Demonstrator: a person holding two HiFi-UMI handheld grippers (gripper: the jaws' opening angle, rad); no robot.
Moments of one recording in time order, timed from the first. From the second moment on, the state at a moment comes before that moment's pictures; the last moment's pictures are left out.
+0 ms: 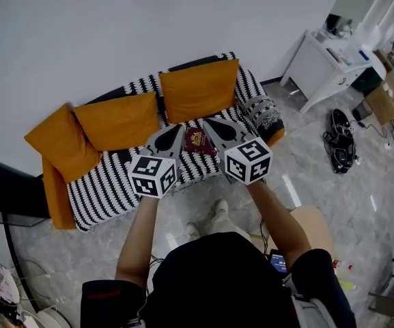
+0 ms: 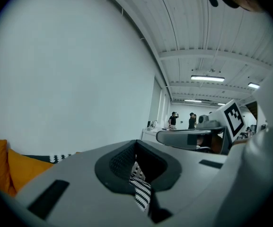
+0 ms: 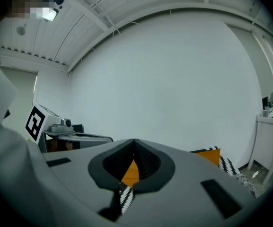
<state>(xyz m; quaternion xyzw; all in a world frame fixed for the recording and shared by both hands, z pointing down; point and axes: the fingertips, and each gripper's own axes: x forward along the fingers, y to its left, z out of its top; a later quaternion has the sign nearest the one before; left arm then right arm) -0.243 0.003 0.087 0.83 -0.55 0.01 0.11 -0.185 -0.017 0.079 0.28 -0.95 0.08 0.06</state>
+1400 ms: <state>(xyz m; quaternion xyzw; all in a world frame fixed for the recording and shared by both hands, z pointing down) -0.185 0.028 0.063 0.83 -0.55 -0.01 0.09 -0.121 0.016 0.060 0.28 -0.96 0.06 0.06</state>
